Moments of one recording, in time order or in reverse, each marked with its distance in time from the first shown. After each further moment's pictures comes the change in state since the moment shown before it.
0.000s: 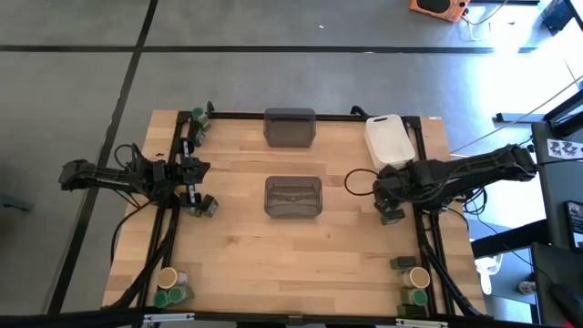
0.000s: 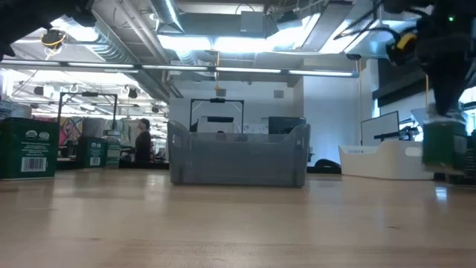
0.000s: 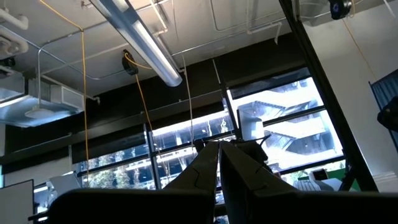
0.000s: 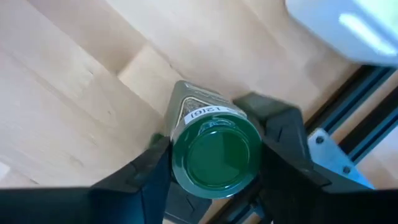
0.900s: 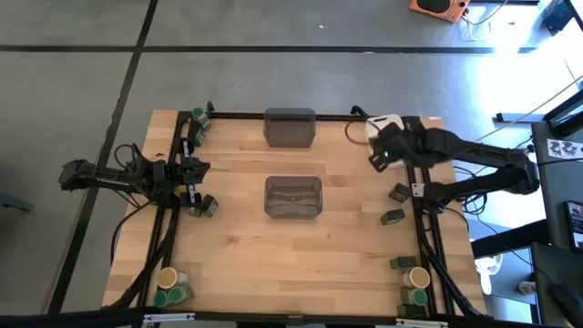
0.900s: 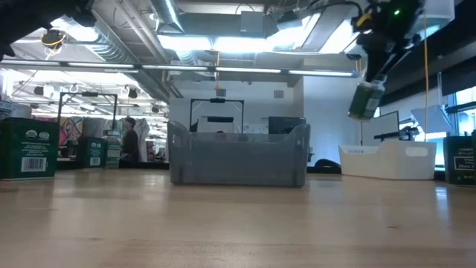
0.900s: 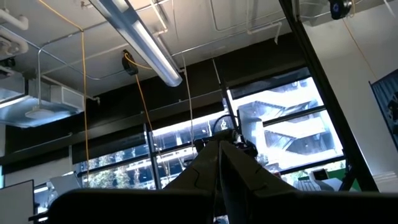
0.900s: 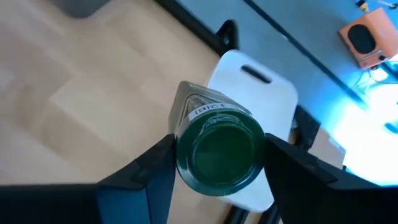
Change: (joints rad) left arm 0.000 0.000 0.000 0.000 0.000 0.002; right arm -0.410 -0.001 0.229 0.102 0.453 -0.467
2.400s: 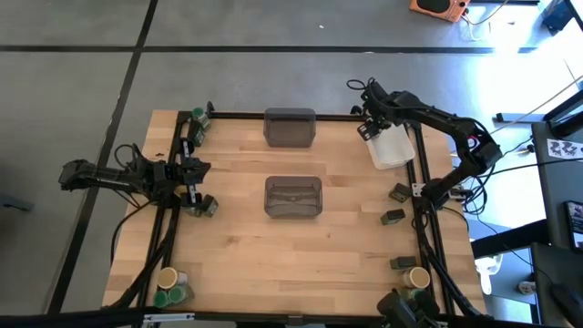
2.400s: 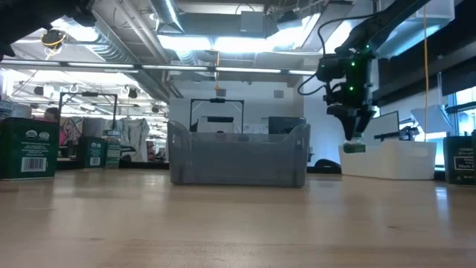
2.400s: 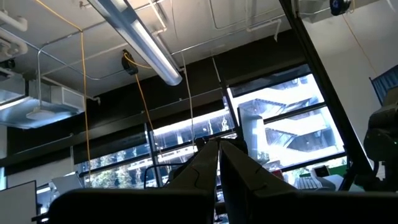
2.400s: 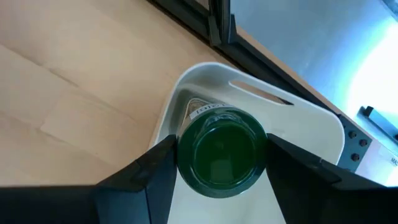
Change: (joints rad) left arm 0.000 0.000 0.000 -0.008 0.000 0.014; right arm -0.638 0.459 0.005 0.388 -0.359 -0.461
